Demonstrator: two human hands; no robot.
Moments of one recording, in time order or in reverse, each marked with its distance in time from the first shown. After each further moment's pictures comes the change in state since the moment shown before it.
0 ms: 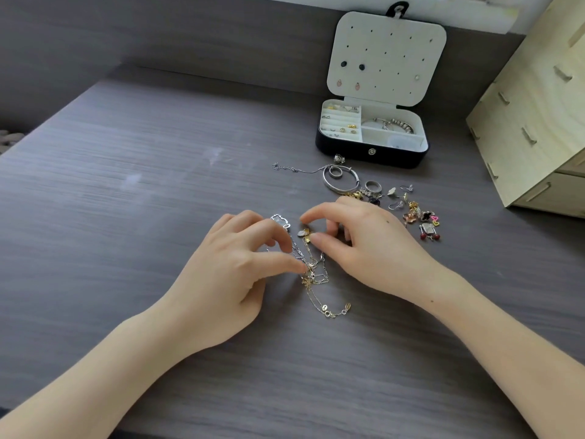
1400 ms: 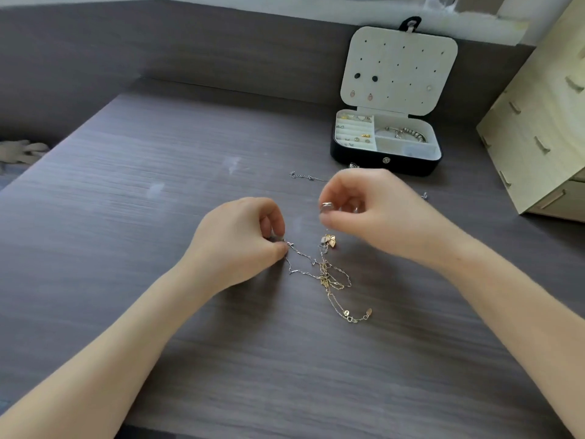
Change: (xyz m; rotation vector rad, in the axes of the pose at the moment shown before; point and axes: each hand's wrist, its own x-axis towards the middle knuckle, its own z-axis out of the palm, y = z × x) left_hand 0.027 -0.022 -0.013 -0.127 -0.122 -0.658; right_hand 0.027 -0.020 -0.023 0.316 0.000 0.019
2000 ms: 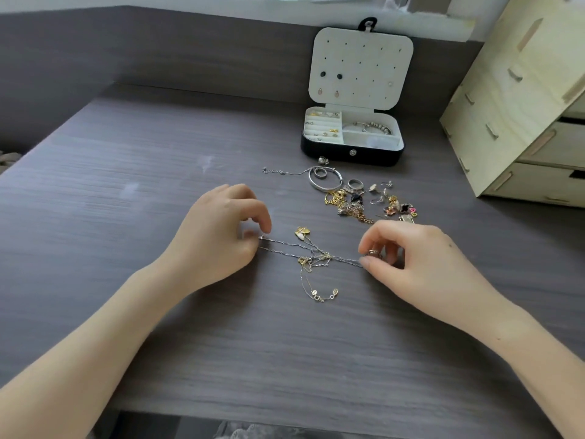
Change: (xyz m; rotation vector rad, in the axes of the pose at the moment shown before) left_hand -0.005 0.005 0.006 0.033 0.099 0.331; right_hand -0.091 0.034 -0.013 -0.269 0.126 0.114
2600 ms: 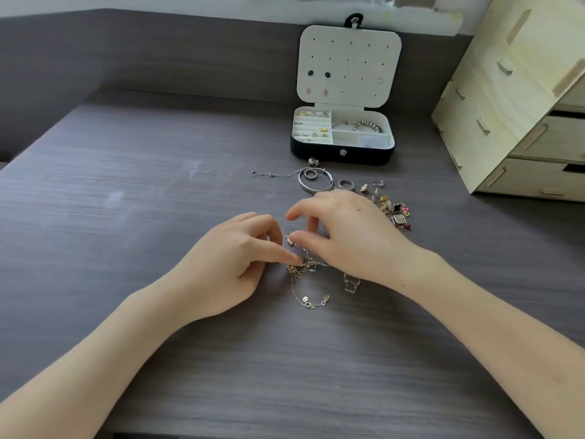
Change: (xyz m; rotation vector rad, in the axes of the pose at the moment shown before) left_hand -0.004 0.003 0.015 -0.024 -0.175 0.377; right_hand 0.056 -0.029 0.021 -0.173 -0.071 -0.172
